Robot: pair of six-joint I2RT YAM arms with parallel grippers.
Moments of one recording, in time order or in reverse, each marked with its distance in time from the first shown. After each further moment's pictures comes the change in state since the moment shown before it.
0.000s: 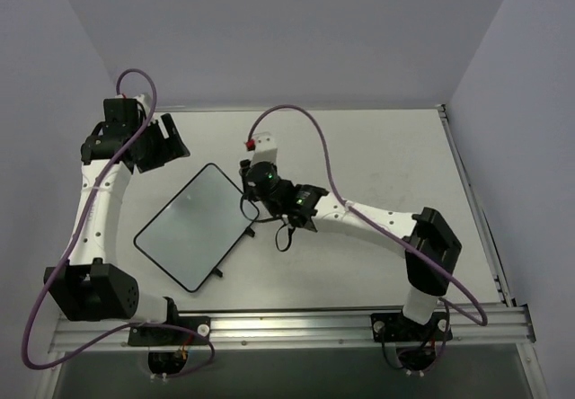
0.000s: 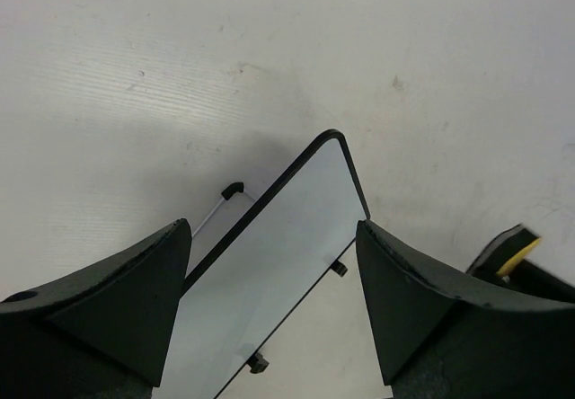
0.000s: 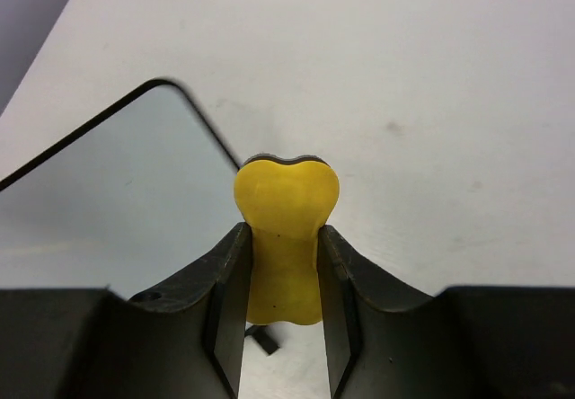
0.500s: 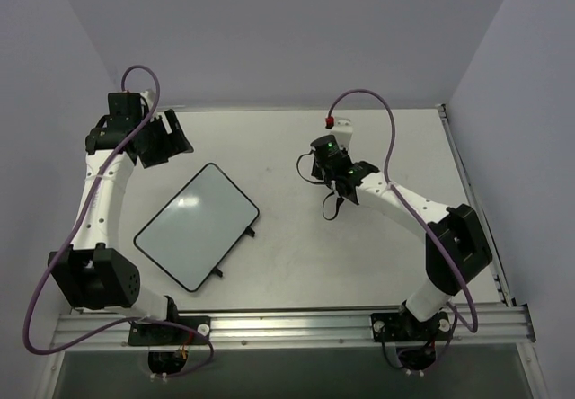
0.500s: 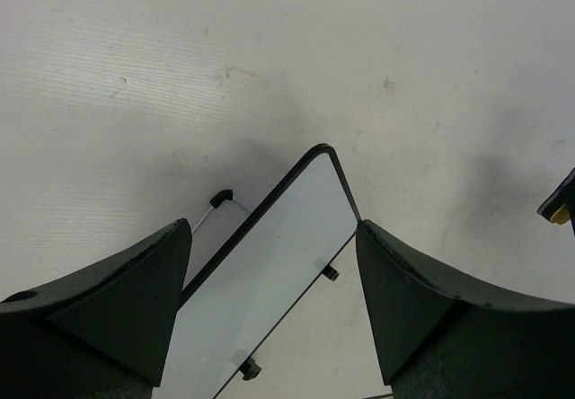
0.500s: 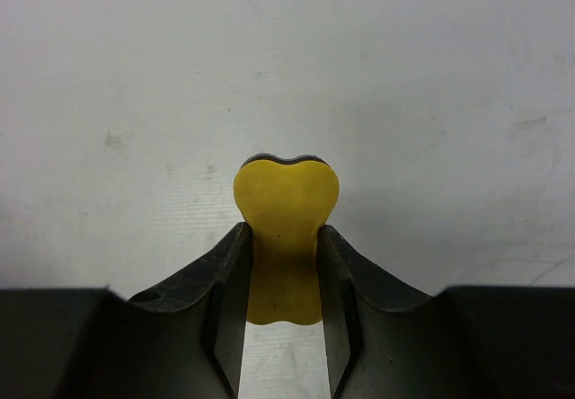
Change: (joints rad) left arm 0.000 0.080 0.053 0.006 0.032 -0.007; right arm -0.416 -0.136 -0.194 -0.158 -0.008 0.101
